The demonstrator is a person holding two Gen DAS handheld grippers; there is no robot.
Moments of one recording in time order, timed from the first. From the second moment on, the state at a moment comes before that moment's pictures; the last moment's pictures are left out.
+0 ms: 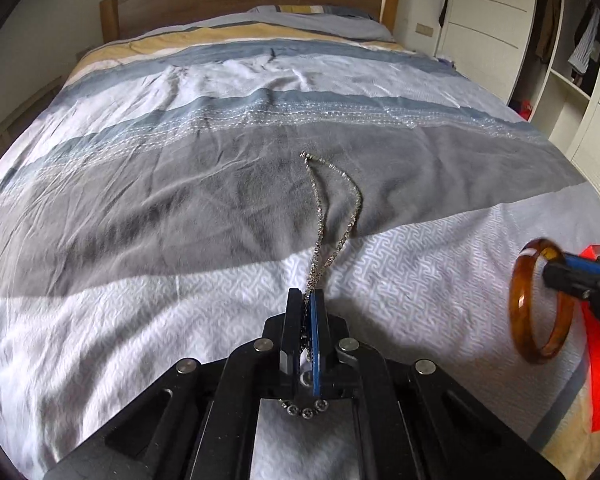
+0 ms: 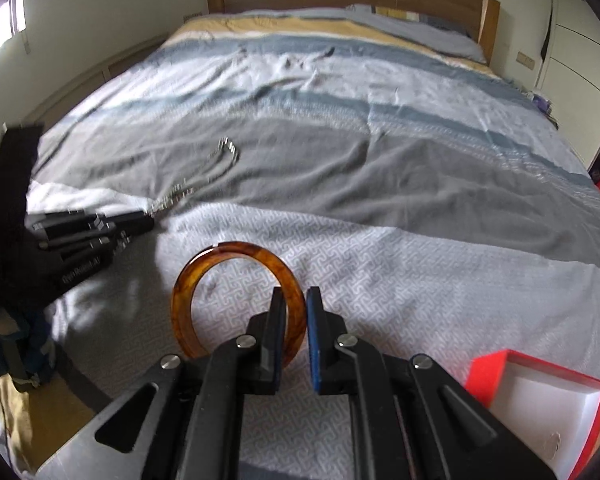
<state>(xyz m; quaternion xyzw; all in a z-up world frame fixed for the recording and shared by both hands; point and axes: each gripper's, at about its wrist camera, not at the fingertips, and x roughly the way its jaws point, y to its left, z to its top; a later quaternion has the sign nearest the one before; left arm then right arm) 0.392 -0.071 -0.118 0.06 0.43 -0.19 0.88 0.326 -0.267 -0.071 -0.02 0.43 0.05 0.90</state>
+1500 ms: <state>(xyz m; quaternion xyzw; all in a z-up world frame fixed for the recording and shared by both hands) 0.184 -0.300 -0.007 0.07 0.36 -0.36 0.86 0.158 -0.481 -0.036 0.04 0.41 -0.10 0.90</state>
